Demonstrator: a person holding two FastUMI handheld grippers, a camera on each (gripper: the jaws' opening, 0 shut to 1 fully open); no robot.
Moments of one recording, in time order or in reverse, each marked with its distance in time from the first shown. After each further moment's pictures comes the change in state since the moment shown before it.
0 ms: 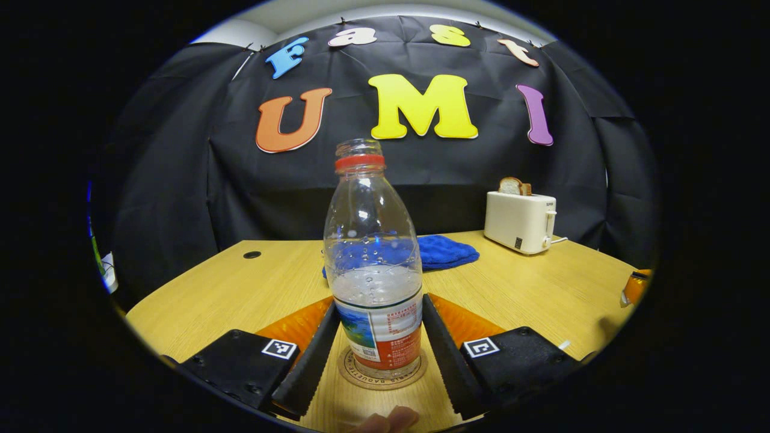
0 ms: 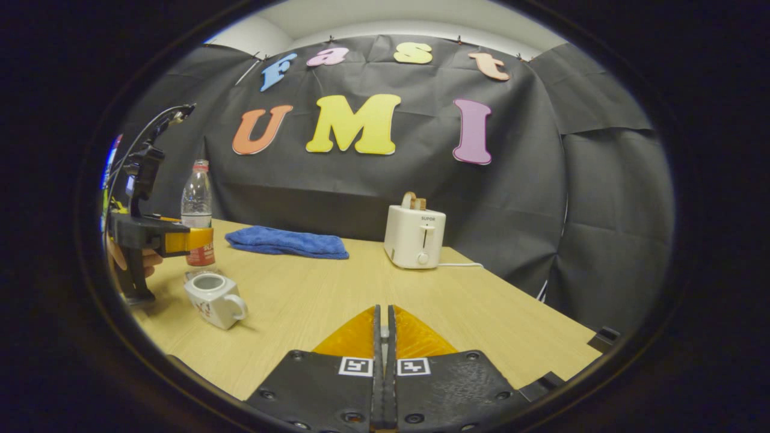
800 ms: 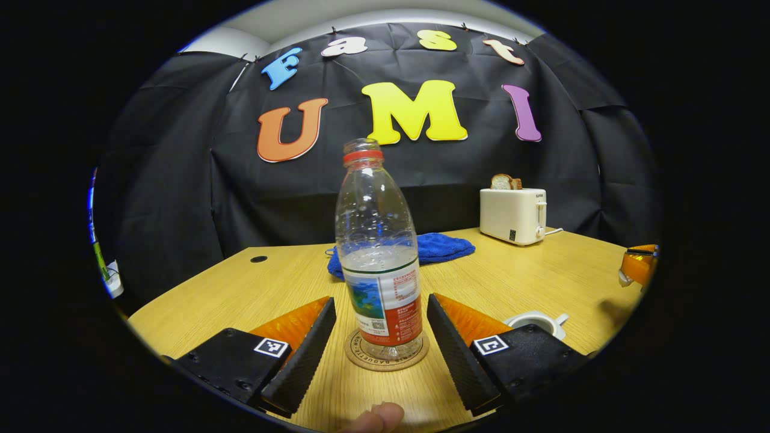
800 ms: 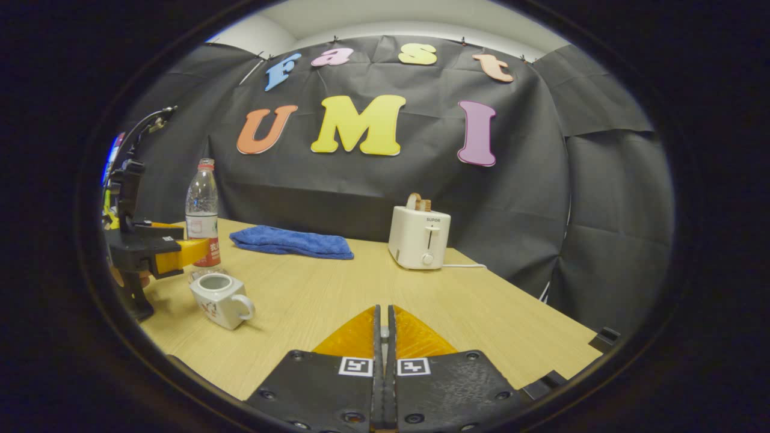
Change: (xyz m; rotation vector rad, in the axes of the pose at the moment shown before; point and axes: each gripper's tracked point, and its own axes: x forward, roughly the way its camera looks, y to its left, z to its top) left arm -0.033 0.007 -0.014 0.035 -0.054 0.022; right arm -0.002 0.010 0.001 -0.008 -0.001 0.018
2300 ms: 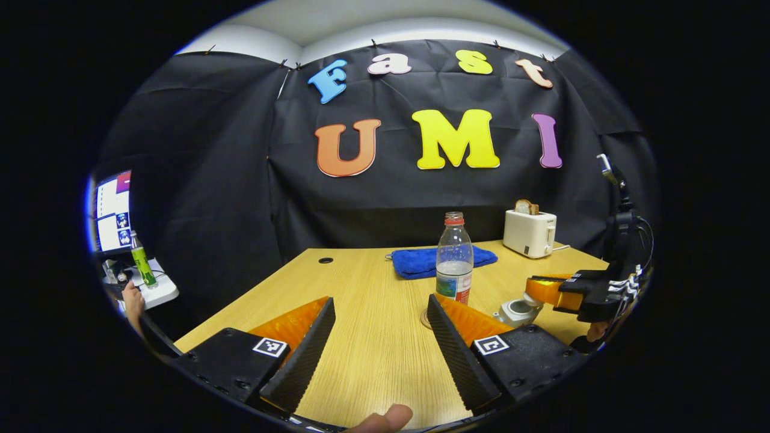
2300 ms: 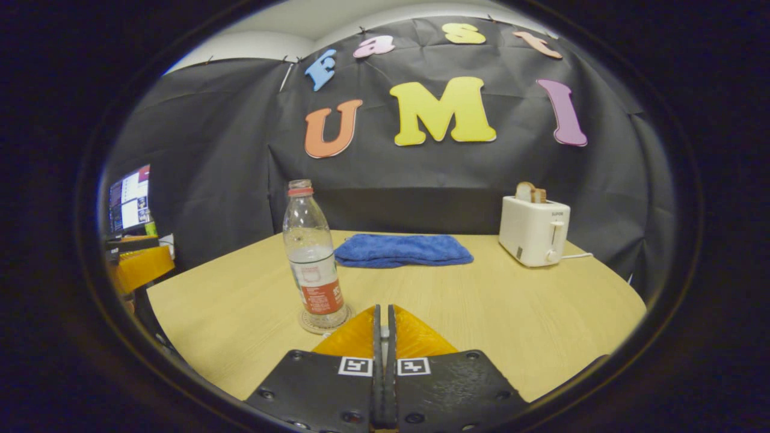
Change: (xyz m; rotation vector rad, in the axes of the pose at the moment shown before) left arm -0.154 0.102 0.056 -0.046 0.014 0.119; right arm 0.016 0.182 0.046 0.069 0.105 0.387
